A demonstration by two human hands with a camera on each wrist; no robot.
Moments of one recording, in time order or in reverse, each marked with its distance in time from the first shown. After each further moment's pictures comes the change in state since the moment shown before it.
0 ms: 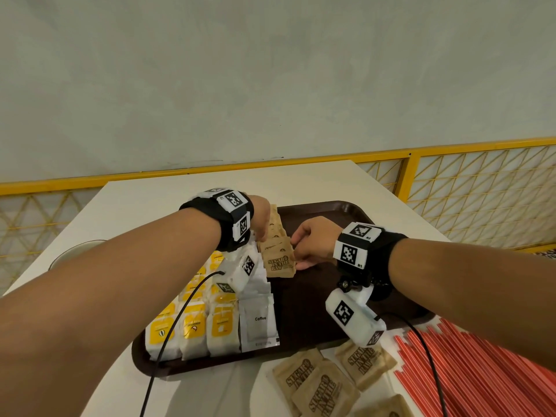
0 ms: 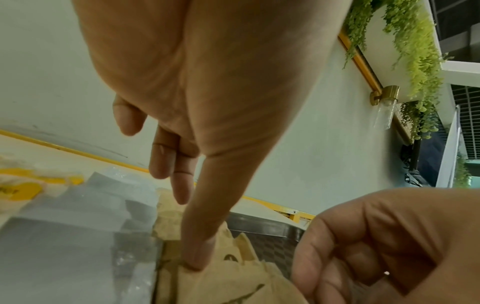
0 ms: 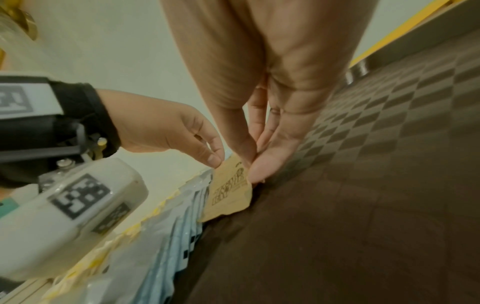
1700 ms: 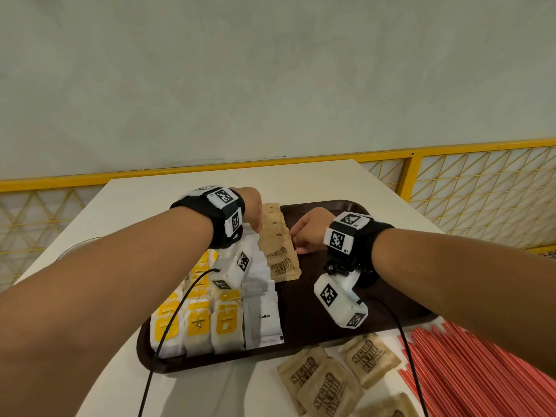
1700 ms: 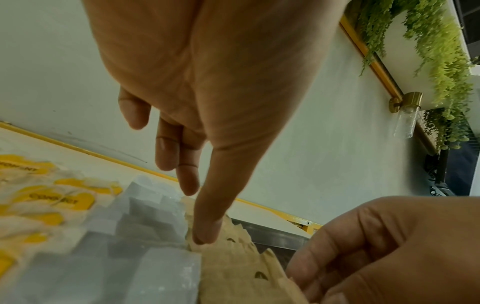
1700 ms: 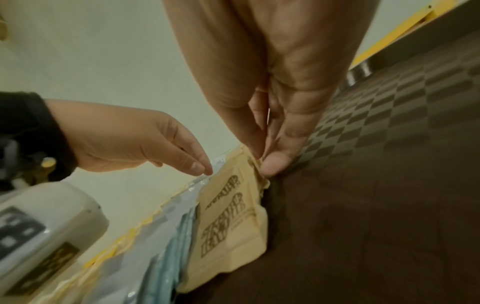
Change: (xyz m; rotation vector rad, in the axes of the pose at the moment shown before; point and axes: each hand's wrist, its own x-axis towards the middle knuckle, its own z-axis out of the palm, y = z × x) left_hand 0.001 -0.019 0.000 -0.076 0.068 -0.103; right_hand 0.027 -0.010 -0.001 -0.085 0.052 0.006
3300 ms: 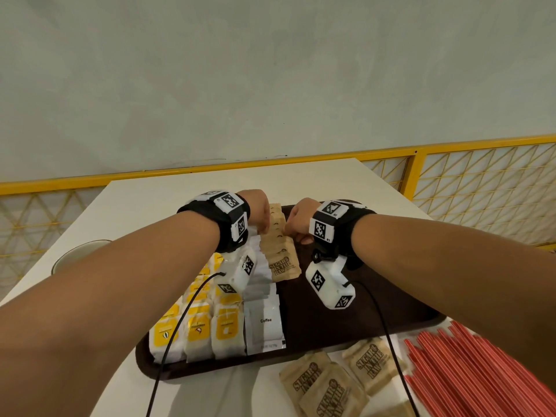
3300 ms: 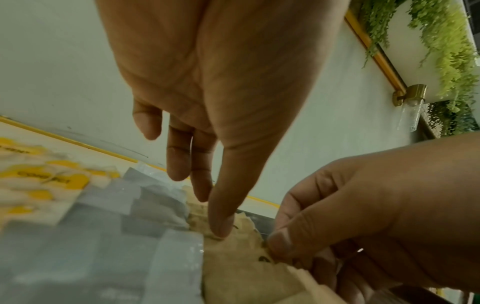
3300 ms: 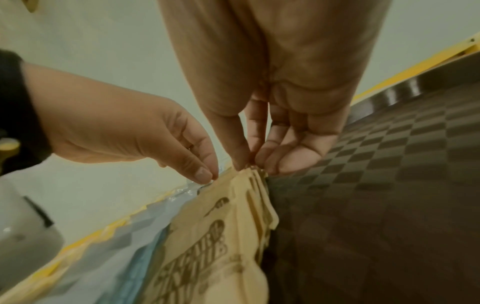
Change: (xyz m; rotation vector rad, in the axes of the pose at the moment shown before) left_hand 0.022 -0.002 0.012 -0.205 0.041 0.077; right_hand 0.009 -0.031 0.001 -0.243 0.064 0.032
